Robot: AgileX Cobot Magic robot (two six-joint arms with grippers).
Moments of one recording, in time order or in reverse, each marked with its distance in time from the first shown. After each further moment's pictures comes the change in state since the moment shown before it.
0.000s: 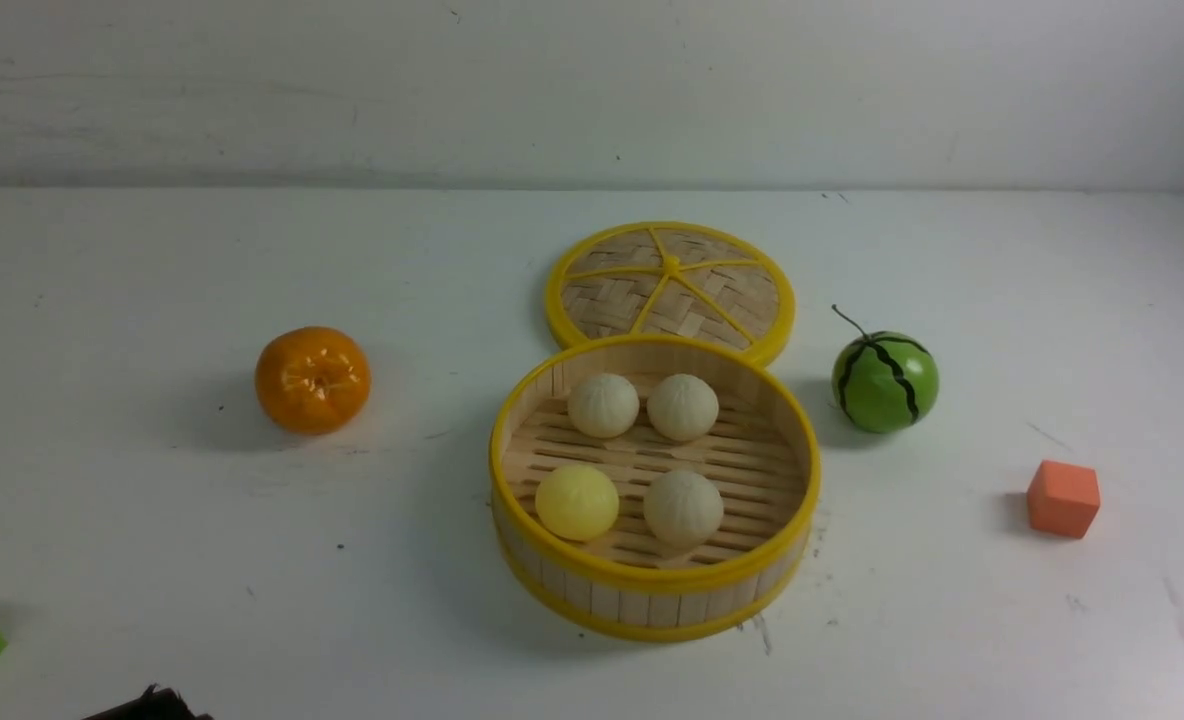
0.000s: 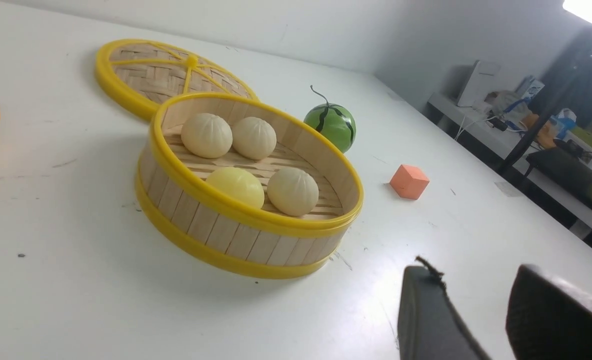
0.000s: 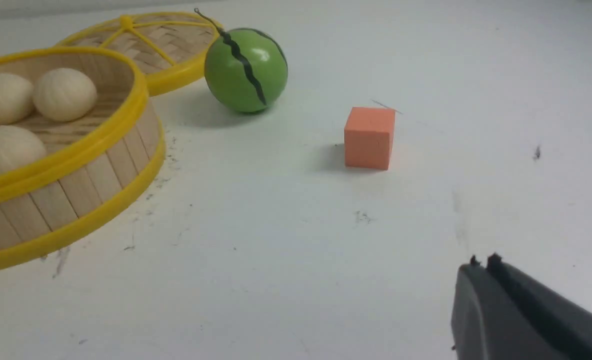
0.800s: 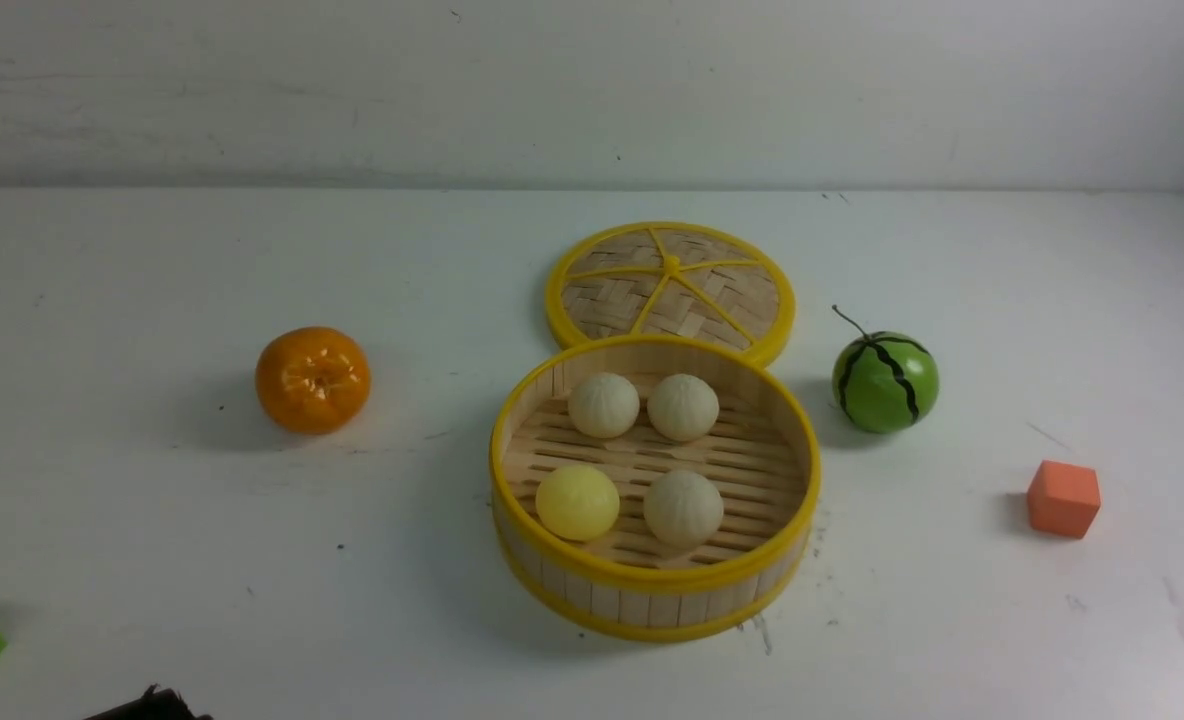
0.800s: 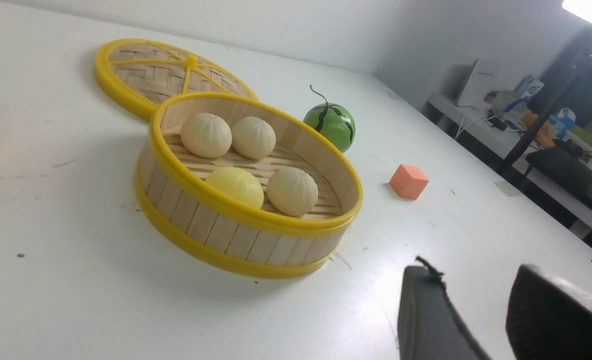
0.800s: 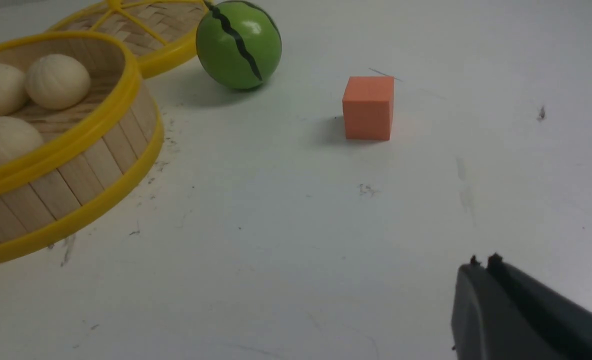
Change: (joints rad) right arm -0.008 0.000 -0.007 0.053 0.057 0.000; left arm 0.000 0.000 0.000 0.000 0.000 0.000
